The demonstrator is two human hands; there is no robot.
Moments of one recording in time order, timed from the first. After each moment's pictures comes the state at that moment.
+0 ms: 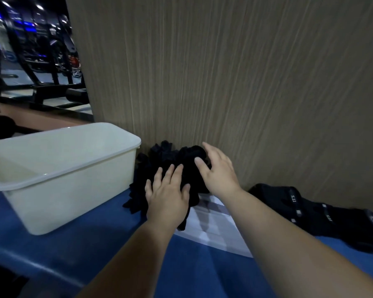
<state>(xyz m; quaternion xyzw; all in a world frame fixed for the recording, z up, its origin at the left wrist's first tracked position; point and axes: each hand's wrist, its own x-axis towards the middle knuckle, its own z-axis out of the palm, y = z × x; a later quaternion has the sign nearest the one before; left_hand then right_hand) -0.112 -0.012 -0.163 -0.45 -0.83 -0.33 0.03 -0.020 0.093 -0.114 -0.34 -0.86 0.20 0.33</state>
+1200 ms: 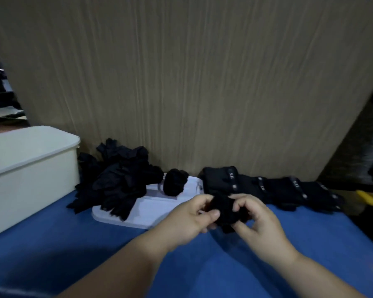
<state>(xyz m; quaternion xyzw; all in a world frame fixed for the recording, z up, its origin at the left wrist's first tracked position) 0.038 -0.012 -0.146 -0.57 -0.56 -0.43 -0.42 0.218 0.053 -0.168 -0.30 -0.82 0.25 0.42</state>
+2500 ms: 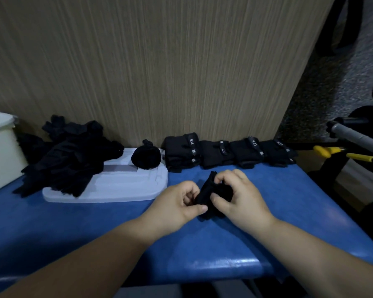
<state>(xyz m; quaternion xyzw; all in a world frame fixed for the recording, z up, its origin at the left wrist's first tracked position) 0.099 -0.005 -0.187 -0.66 -0.57 -0.37 -0.33 0.280 0.048 -0.193 -0.39 -0.82 0.17 0.39</state>
